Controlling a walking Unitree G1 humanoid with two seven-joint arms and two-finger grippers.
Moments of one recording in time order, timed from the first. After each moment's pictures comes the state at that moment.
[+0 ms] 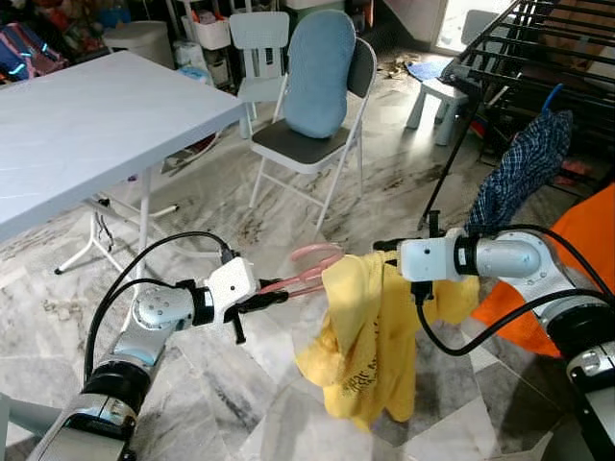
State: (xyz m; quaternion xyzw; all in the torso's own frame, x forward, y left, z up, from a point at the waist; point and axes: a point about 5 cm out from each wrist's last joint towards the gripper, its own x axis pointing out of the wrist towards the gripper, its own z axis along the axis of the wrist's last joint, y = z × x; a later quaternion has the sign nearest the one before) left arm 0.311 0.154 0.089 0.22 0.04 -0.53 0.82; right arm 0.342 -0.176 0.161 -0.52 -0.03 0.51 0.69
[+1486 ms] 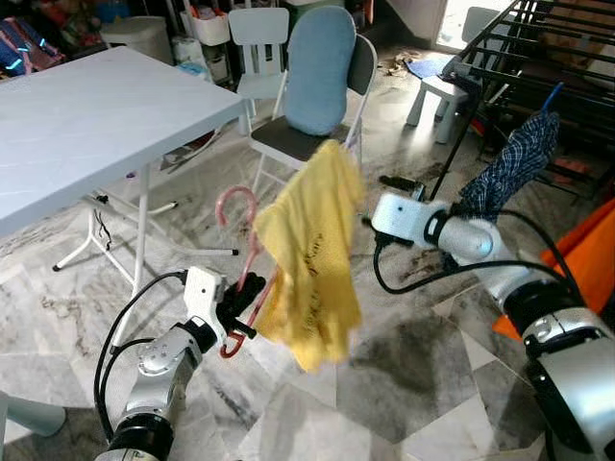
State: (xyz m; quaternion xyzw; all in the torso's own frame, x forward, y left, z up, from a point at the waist) left arm 0.292 0.160 0.049 -0.06 0.05 -0.28 0.96; right arm 0.382 -0.158 0.163 -0.50 -0.04 0.31 0.81
